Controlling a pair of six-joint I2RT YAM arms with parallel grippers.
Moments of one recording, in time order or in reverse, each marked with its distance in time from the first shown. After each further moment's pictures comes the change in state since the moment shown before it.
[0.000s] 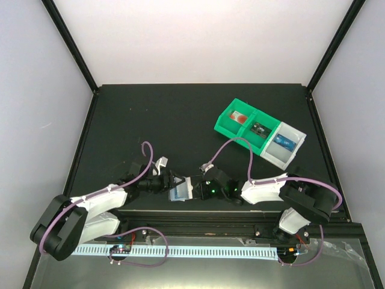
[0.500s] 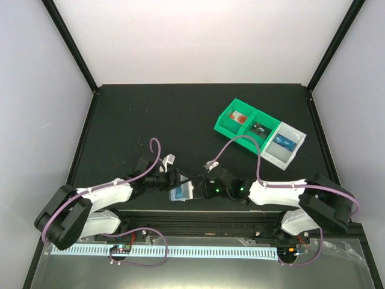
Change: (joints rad) left arm -0.066 0.085 0.069 0.016 -0.011 -0.027; right arm 0.000 -0.124 0.000 -0.127 0.059 -0.045
